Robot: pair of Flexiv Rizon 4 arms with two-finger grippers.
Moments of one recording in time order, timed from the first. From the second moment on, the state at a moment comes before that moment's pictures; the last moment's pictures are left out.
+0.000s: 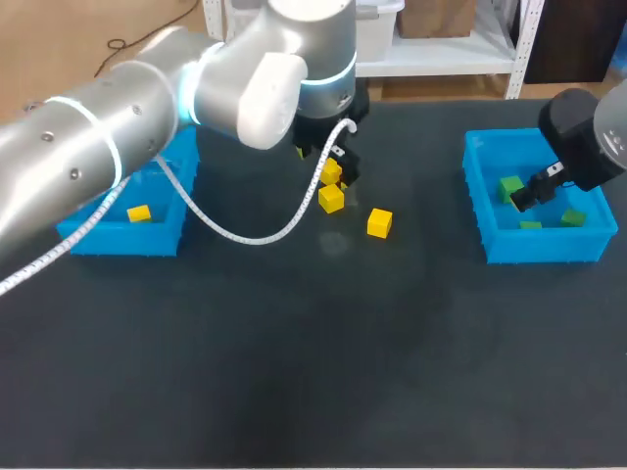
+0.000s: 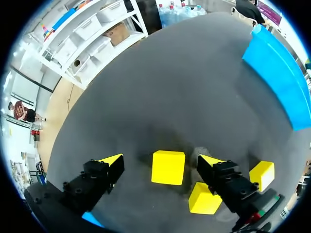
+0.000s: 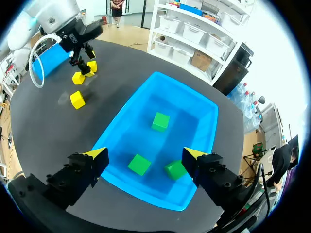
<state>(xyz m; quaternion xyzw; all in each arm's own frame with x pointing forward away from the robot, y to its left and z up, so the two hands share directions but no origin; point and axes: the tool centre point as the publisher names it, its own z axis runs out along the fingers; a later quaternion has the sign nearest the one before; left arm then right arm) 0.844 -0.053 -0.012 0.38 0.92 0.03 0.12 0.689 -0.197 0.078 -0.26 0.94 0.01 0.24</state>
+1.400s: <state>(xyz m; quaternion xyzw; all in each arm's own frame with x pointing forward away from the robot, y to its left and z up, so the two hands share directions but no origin) 0.836 0.161 0.119 0.11 0.97 0.13 0.16 0.689 -0.197 0.078 -0.26 0.94 0.01 0.24</state>
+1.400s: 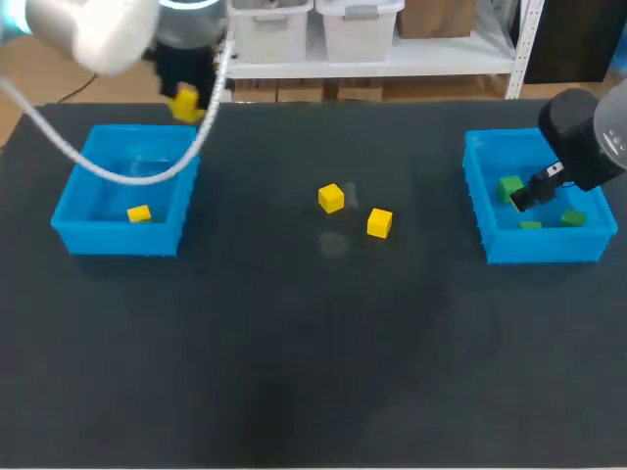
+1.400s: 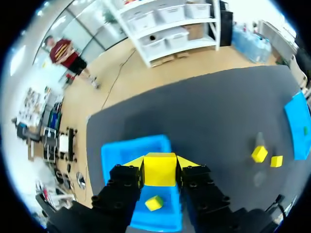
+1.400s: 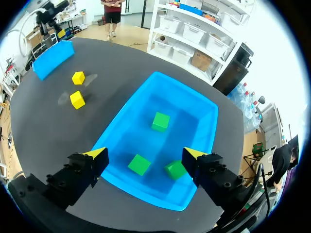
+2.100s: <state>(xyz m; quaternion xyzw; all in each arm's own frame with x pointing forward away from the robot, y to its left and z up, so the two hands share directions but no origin) 0.778 0.199 0.111 0.14 0.96 0.09 0.22 0.689 -0.197 0.078 -0.26 0.94 0.01 0.24</state>
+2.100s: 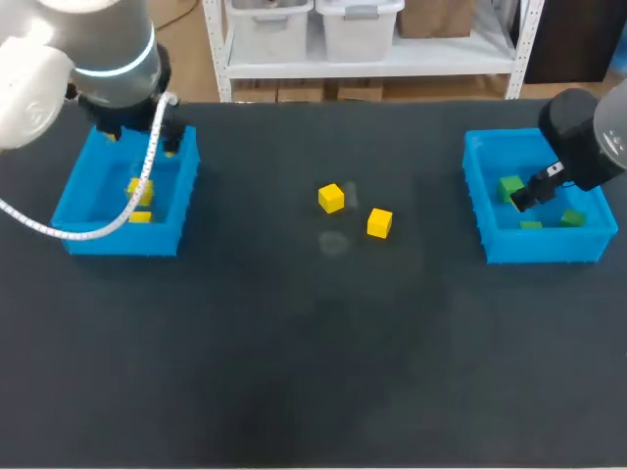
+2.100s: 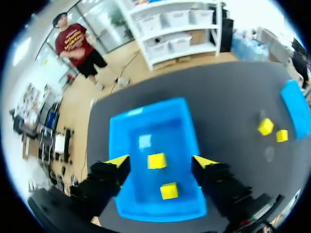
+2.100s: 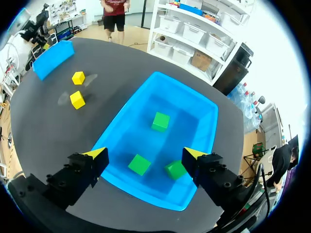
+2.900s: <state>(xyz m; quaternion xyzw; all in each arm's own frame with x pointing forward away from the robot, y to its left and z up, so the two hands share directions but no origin) 0.738 -0.008 0.092 0.44 0.87 0.01 0.20 0.689 -0.197 0.078 -0.26 0.94 0.01 0.24</state>
